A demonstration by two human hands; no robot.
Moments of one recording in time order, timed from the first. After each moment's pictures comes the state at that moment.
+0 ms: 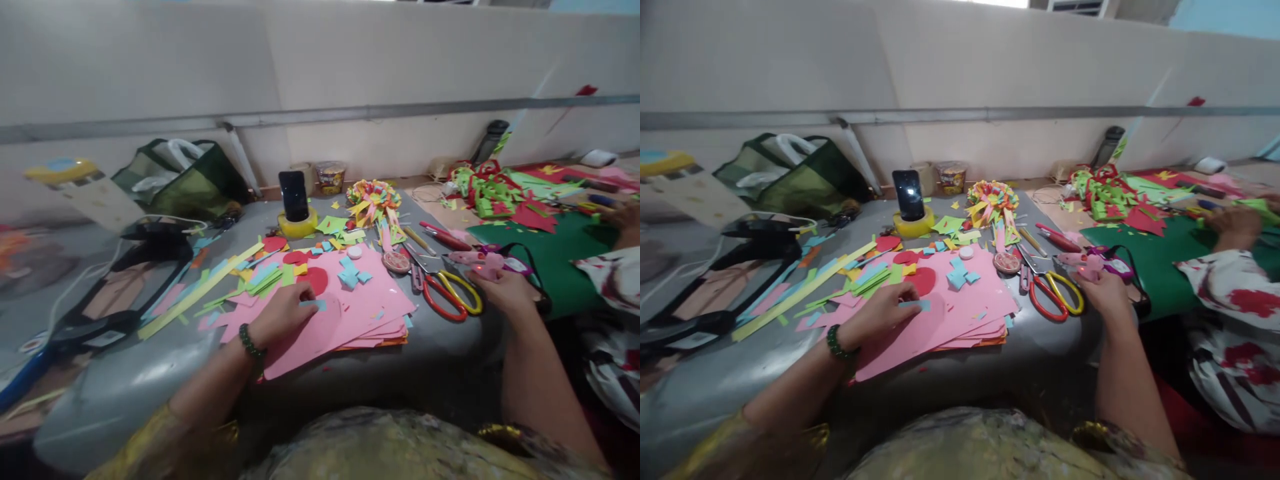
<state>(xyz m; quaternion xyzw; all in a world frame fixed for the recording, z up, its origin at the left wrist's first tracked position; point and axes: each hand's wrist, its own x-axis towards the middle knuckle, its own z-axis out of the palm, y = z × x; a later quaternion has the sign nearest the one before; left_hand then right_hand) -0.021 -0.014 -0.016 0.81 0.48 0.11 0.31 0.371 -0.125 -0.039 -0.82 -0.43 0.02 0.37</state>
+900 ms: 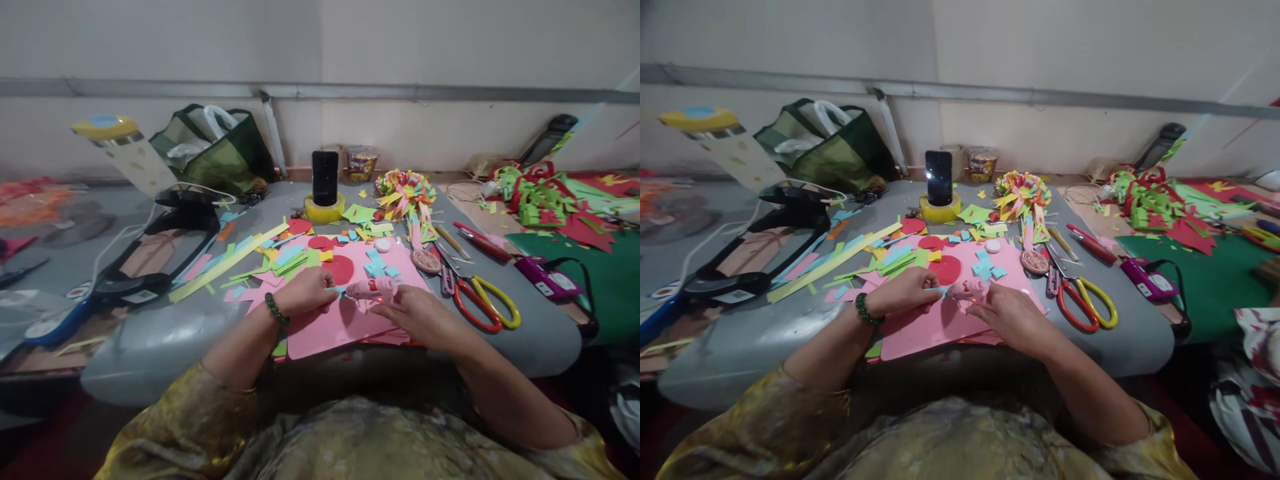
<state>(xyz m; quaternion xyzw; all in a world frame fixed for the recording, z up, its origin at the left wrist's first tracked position) -0.027 -0.002 -0.016 0.80 0.45 0.03 0.40 0.181 -0.092 -0.004 -0.64 -0.73 0.22 0.09</state>
